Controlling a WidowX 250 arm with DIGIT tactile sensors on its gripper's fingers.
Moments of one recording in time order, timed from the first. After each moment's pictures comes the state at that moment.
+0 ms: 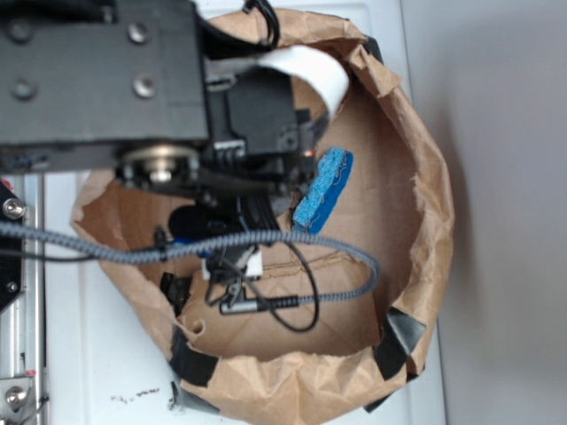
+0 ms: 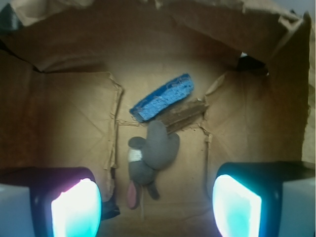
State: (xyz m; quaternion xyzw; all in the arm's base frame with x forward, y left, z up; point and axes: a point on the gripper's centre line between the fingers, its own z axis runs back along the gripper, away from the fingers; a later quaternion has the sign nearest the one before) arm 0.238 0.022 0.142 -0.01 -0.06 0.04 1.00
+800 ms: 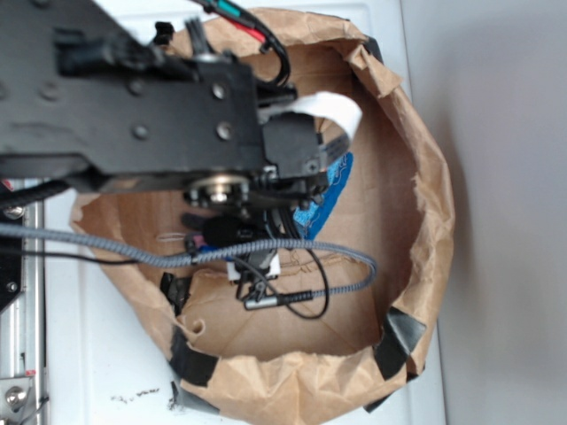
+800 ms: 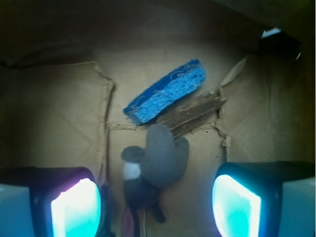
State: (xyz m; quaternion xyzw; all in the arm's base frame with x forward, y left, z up) arm 0.247 0.023 0.089 -0.01 -0.05 0.08 1.00
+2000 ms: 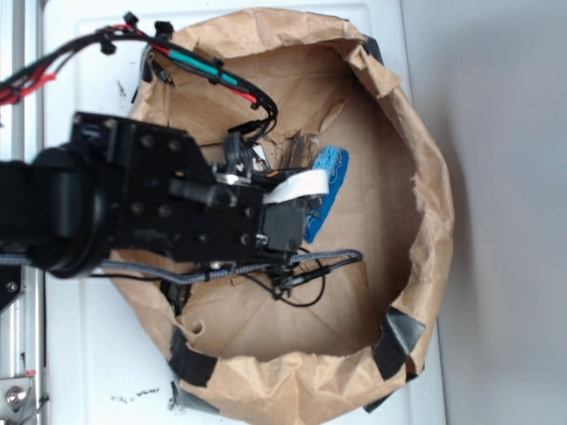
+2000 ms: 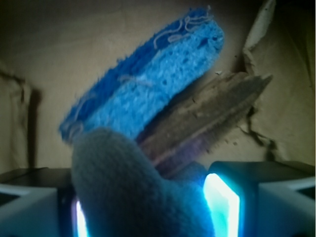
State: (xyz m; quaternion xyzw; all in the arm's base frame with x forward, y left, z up) arm 0.252 0.012 0.028 0.04 -0.08 0.15 0.98
